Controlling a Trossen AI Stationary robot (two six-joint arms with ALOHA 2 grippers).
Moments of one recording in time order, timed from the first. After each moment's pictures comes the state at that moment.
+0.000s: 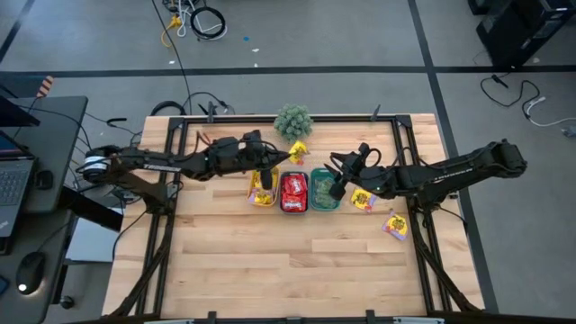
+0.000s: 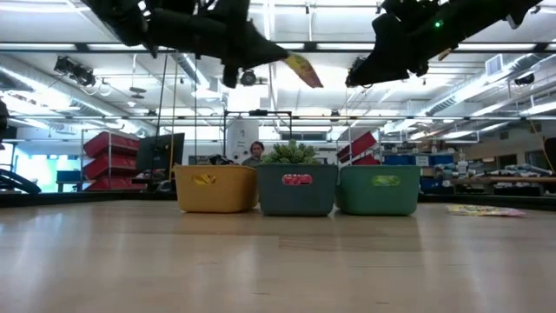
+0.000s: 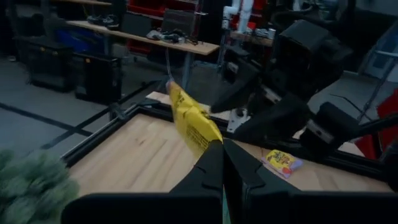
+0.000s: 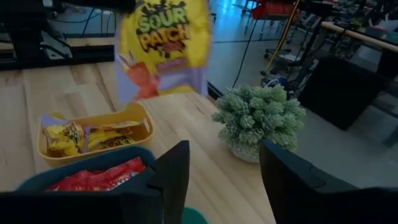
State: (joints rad) left arm 0.18 1.39 0.79 0.55 -0.04 -0.18; right arm 0.10 1.14 0.64 0.08 0.74 0.12
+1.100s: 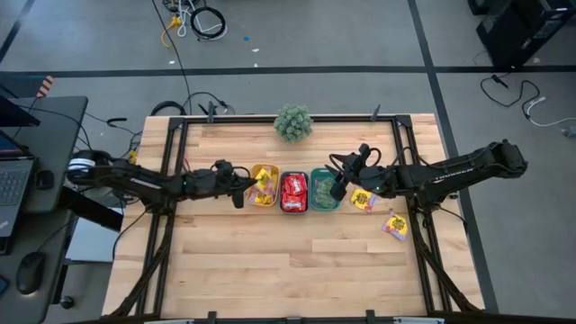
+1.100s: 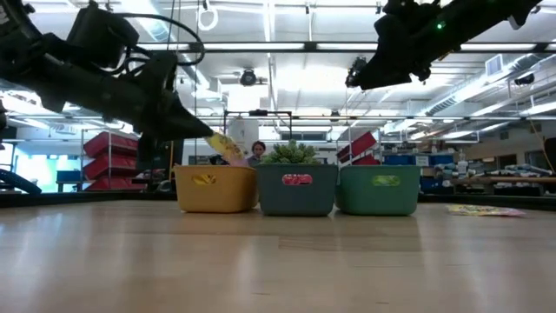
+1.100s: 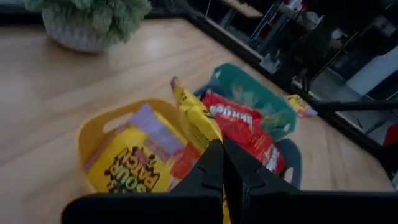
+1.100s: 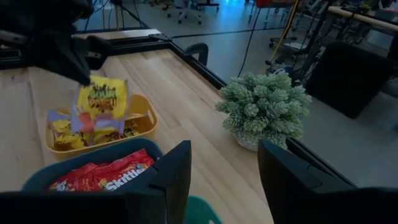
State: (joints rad) left arm 0.06 1.20 0.20 0.75 -0.25 -0.60; right arm 0.09 1.12 0.64 0.03 0.71 0.18
